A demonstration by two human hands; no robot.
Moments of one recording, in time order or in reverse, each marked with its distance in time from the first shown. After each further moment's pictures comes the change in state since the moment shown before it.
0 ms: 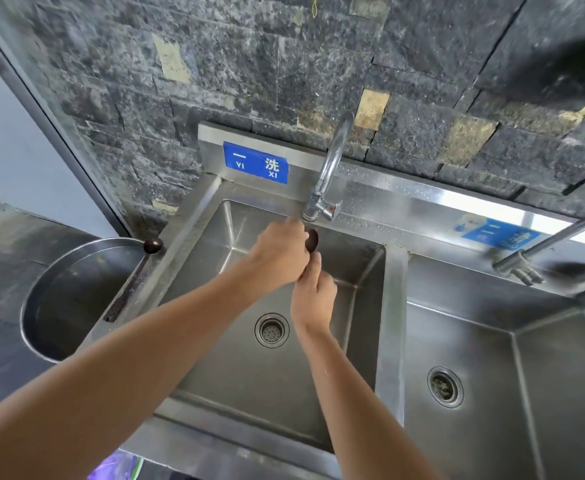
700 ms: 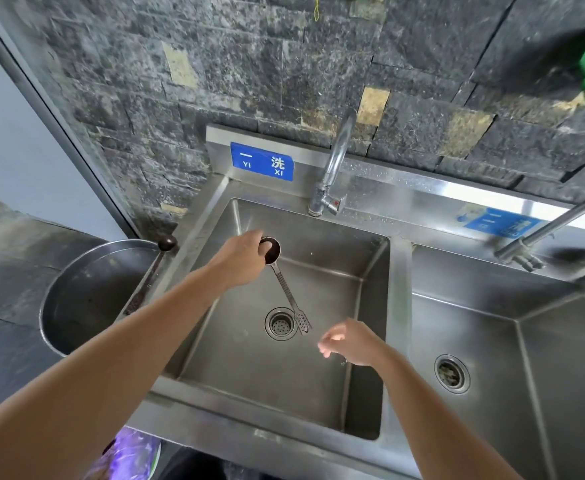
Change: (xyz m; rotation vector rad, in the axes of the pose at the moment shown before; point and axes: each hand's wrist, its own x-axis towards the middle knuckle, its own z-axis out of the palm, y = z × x) left_hand -0.023 -0.085 -0.007 -0.043 -0.087 -0.045; right_hand -0.018 0.065 -0.095 -0.646 -0.885 0.141
